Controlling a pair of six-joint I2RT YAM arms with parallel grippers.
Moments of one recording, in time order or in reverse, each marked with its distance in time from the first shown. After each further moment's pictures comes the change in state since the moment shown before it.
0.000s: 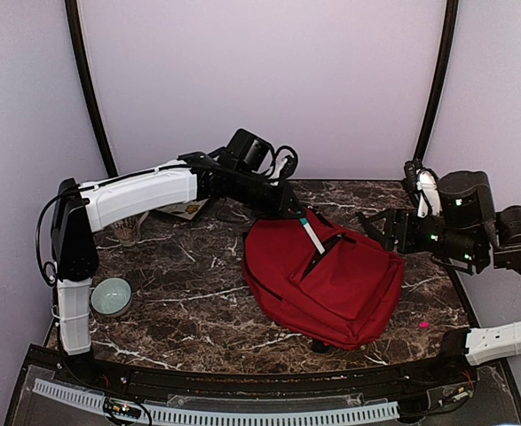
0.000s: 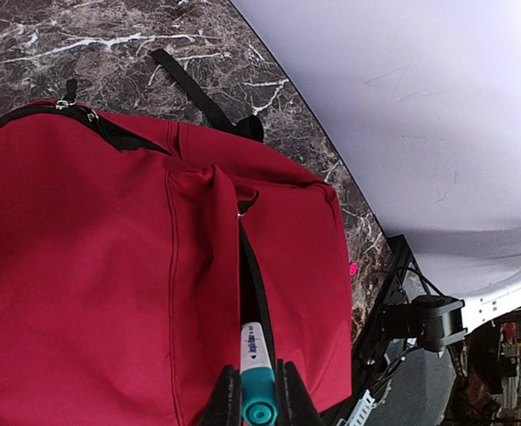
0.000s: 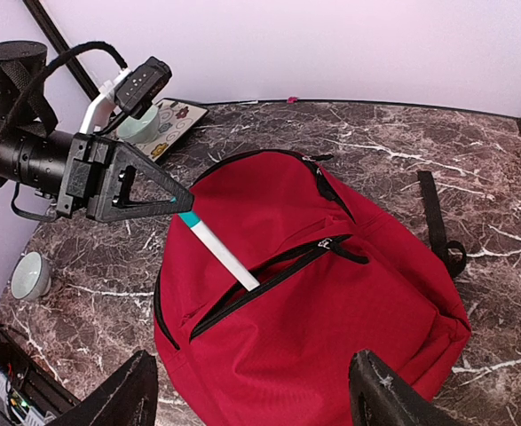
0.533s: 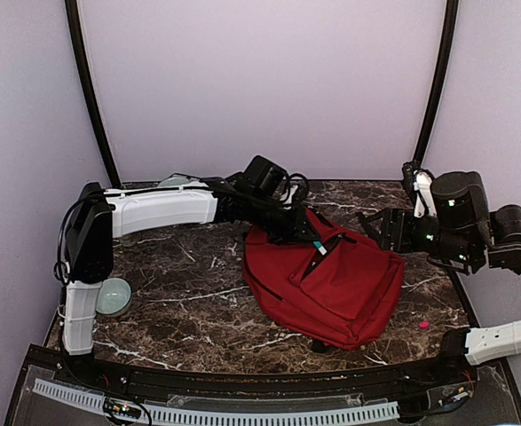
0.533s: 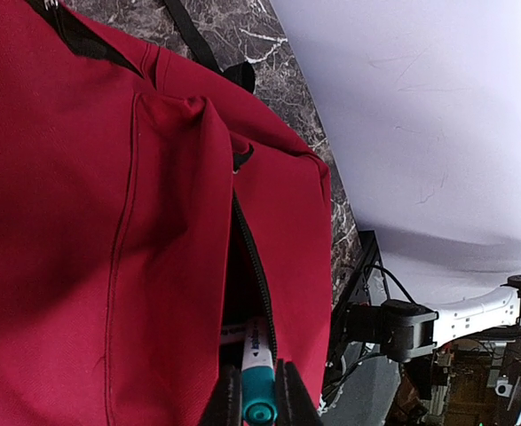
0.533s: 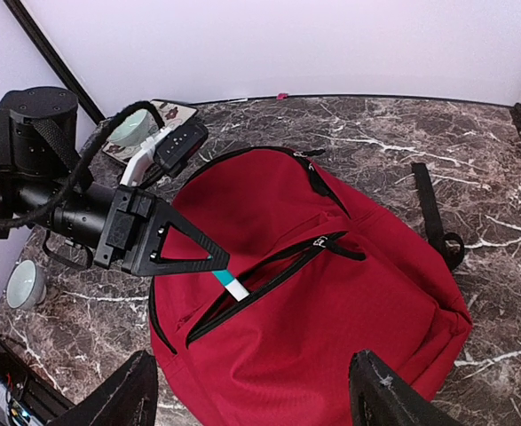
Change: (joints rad) left arm -0.043 0.076 -0.086 0.164 0.084 -0.235; right arm -0.001 0.021 -0.002 0.000 0.021 0.038
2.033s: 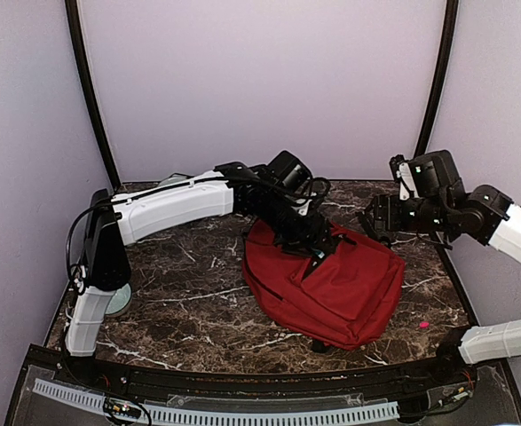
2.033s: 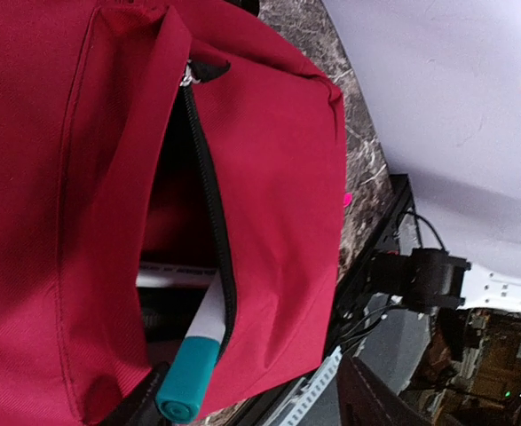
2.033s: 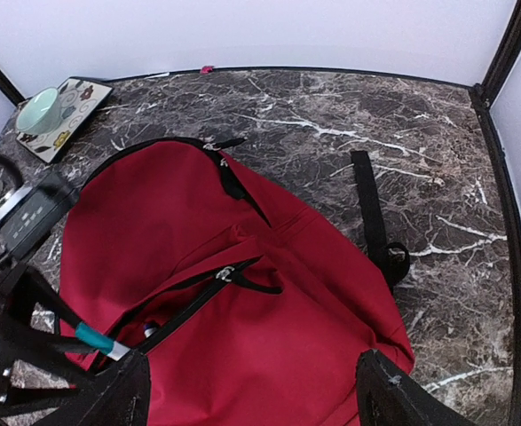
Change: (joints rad) left arm -0.085 0.115 0.329 -0.414 -0.040 0.080; right arm -0.370 0.177 0.011 0.057 -0.211 -0.216
